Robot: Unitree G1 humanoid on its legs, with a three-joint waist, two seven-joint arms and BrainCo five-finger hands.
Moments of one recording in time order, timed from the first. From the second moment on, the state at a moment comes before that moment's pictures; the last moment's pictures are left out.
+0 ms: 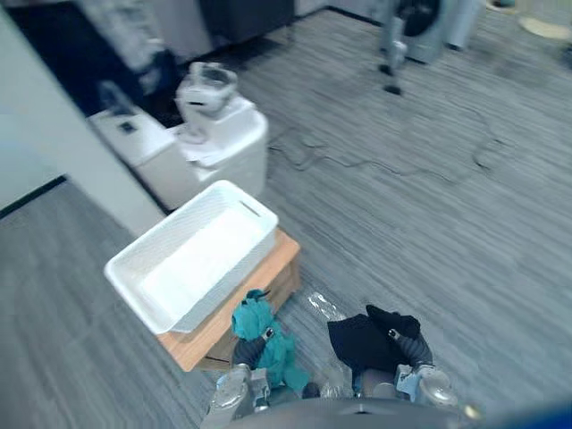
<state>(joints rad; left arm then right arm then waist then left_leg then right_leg) 0.32 0.00 -0.09 0.46 -0.29 -0.02 0.09 0.25 -0.01 0.02 0.55 0.19 -0.05 -0.08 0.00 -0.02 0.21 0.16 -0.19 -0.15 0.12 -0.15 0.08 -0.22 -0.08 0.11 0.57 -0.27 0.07</state>
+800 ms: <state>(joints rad) 0.28 0.00 -0.05 0.55 -0.27 -0.02 0.09 0.19 -0.04 0.05 0.66 0.17 -0.02 -0.07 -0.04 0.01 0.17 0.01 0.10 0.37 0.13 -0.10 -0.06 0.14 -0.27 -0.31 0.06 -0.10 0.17</state>
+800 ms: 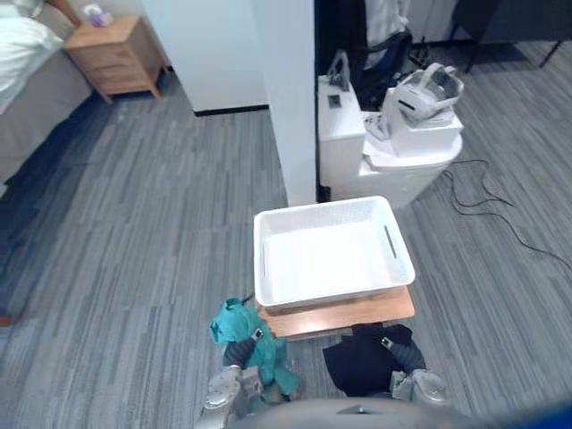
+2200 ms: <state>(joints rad) 0.25 0.05 -0.16 0.59 -0.18 -0.02 0.09 -0.30 -0.34 0.00 0.05 0.14 -0.08 -0.18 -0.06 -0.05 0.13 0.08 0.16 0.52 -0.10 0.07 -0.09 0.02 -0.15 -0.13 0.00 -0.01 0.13</state>
